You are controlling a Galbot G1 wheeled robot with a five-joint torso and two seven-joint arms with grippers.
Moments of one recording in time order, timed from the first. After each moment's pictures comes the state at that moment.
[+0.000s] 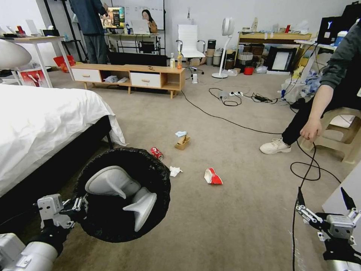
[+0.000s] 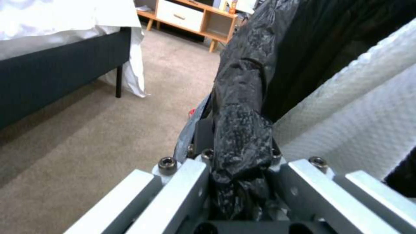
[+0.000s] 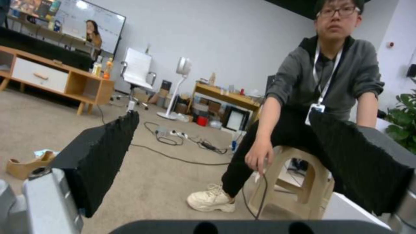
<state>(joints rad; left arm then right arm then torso) 1.66 -1.38 -0.96 -2.47 -0.67 0.51 0.05 -1.61 1.59 1.01 2.13 -0.05 0.32 -0.13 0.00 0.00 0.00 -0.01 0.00</state>
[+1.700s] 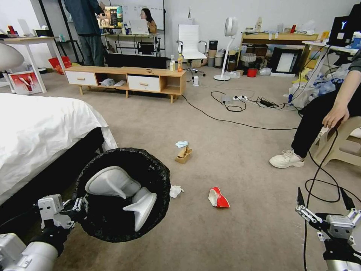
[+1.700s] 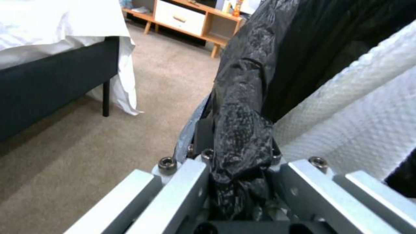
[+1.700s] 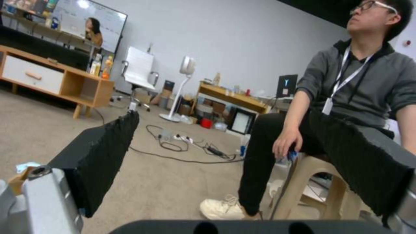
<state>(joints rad) 1.66 -1.38 -0.96 -2.46 -0.67 0.50 0.05 -1.60 1.59 1.01 2.12 -0.05 0.32 -0.14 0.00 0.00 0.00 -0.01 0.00</state>
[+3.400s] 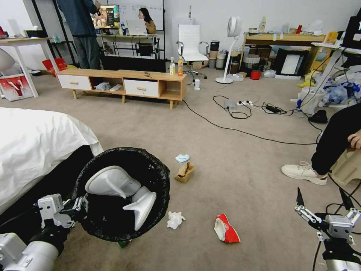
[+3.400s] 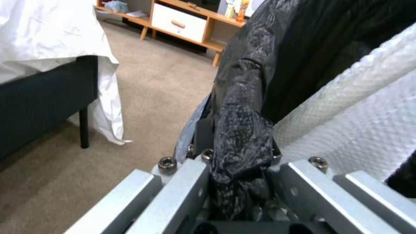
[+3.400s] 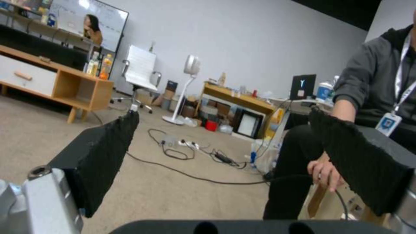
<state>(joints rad) 1.65 -1.39 -0.96 -2.46 -0.67 0.50 0.05 -1.60 1.59 1.01 2.11 -0.05 0.32 -0.14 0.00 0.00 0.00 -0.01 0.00</state>
